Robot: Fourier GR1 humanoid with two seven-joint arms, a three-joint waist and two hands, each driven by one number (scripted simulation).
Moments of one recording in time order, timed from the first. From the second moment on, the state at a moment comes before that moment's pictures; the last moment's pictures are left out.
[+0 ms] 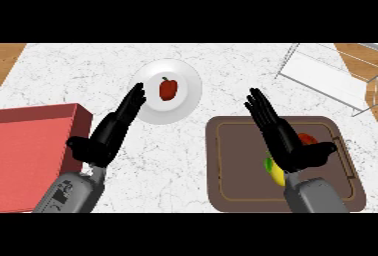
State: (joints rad) left arm -0.26 0.28 -0.35 -1.48 0.25 0.11 -0.06; right arm -0.20 -0.20 0.27 -1.46 -0.30 -0.01 -0.12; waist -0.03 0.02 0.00
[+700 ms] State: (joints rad) left arm -0.06 0.46 -0.13 -1.38 0.30 0.16 0.03; right arm -0.06 -0.26 0.32 -1.49 0.29 -0.54 -0.16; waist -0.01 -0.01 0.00
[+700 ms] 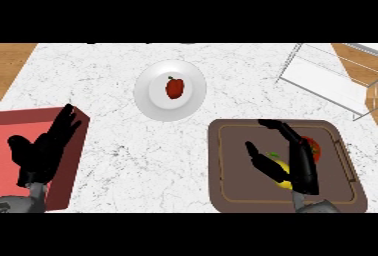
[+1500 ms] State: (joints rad) left arm 0.01 0.51 -0.06 -1.41 0.32 0.13 0.02; right arm 0.19 -0.30 0.48 -1.77 1.09 -0.39 0.51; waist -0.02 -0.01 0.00
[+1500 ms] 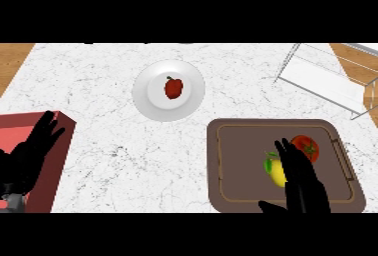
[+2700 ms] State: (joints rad) left arm 0.02 0.45 0.00 -1.42 0.25 0.07 0.06; right arm -0.02 -0.24 0.47 -1.82 1.29 0.47 0.84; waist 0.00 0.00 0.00
